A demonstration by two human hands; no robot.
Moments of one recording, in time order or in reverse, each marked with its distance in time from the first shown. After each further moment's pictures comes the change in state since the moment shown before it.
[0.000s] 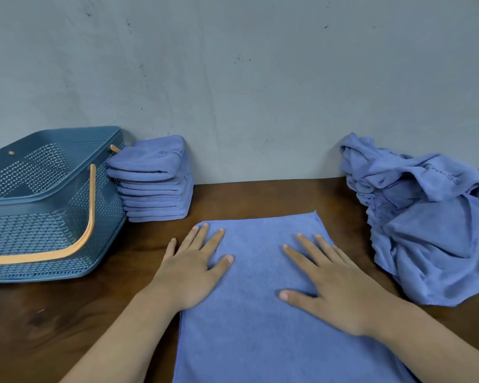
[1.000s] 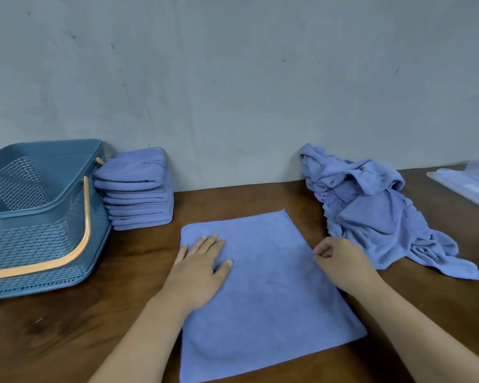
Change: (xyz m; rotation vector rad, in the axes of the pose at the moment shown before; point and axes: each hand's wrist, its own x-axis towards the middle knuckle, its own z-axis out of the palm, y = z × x) left_hand -0.015 0.019 0.012 -0.127 0.075 0.187; right_hand -0.037 0.029 -0.009 0.441 0.345 0.591
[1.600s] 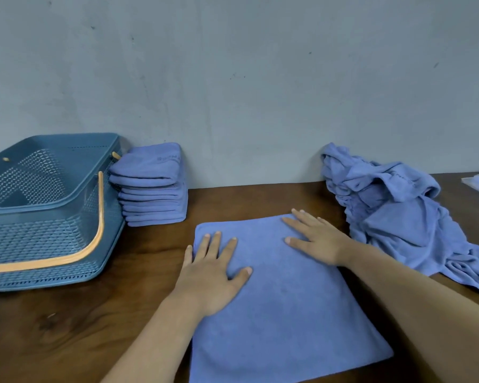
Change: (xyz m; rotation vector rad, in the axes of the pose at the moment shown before) left_hand 0.000 0.005 -0.003 0.130 -0.094 -0.097; right_hand 0.104 -0.029 0.038 -0.389 -0.393 -0.475
